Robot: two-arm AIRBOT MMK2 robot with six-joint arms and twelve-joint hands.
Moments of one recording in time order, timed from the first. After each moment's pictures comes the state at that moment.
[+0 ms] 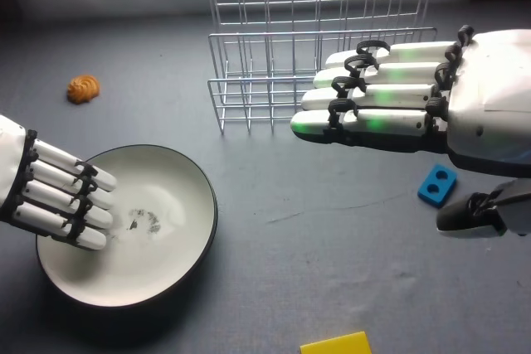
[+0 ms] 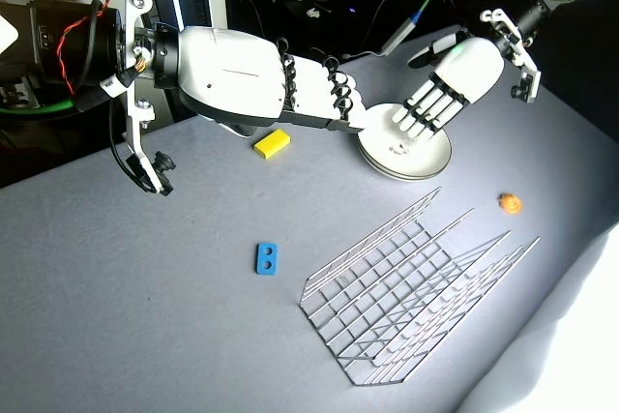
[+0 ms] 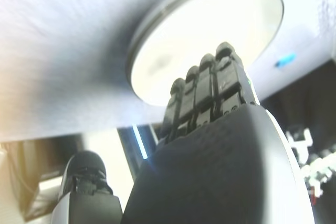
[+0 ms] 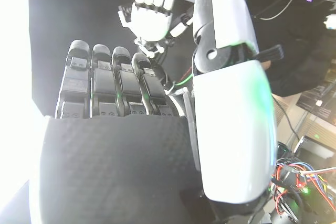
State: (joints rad) left arm 0.73 -1.03 1.76 1.75 -1.32 -0.02; right arm -0.56 -0.72 0.78 -0.84 0.54 -0.30
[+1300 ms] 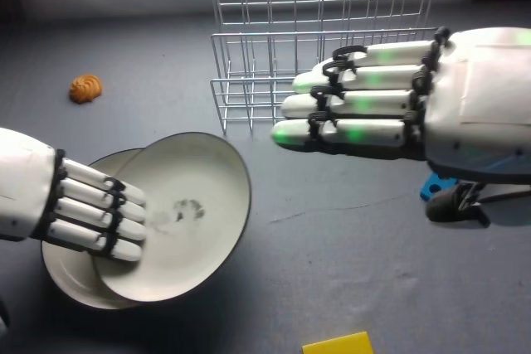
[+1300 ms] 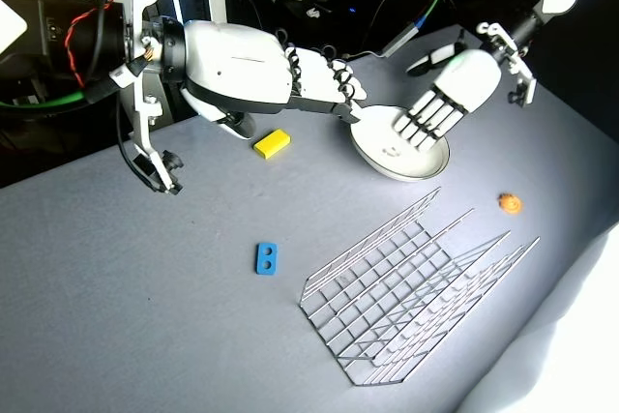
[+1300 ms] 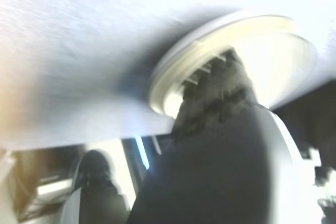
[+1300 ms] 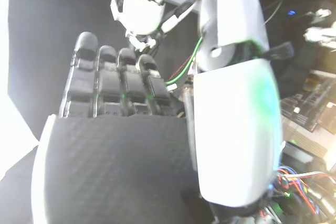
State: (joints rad) left arm 0.82 -1.08 1.76 1.70 -1.26 0.01; right arm -0.53 -0.78 0.80 -0.90 0.51 -0.34
